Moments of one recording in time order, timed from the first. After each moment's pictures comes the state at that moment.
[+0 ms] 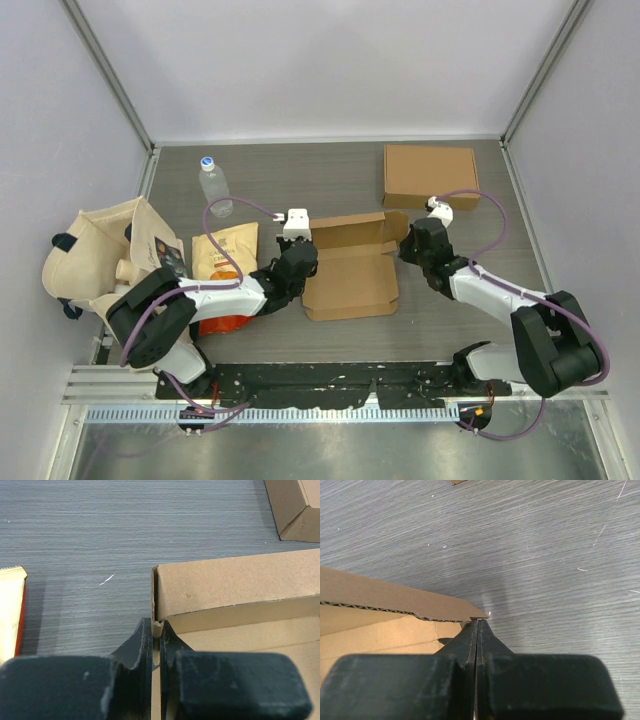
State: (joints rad) left arm -0.91 1.53 0.68 0.47 -0.78 -0.39; right arm 0.39 1.28 0.54 0.12 0.24 0.56
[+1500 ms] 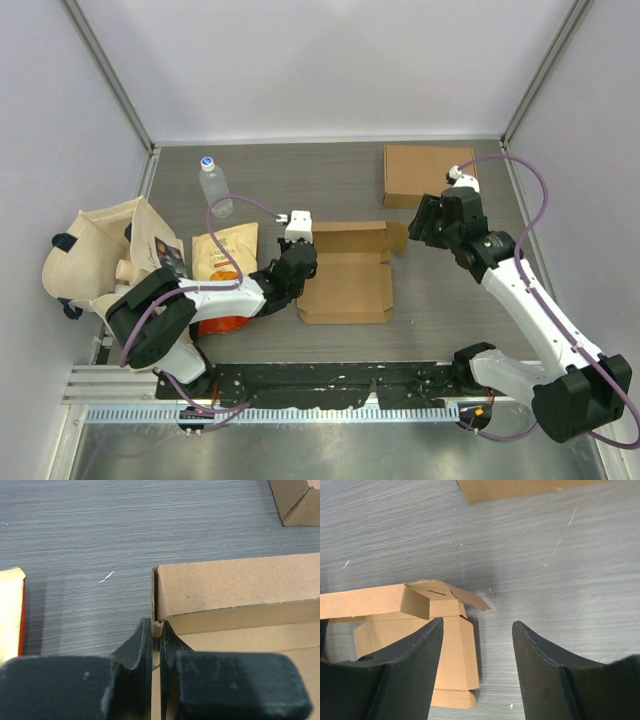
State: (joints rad) left arm -0.91 1.53 0.66 0.47 -0.74 -0.36; right arm 0.32 1.06 0.90 -0.52 0.16 0.51
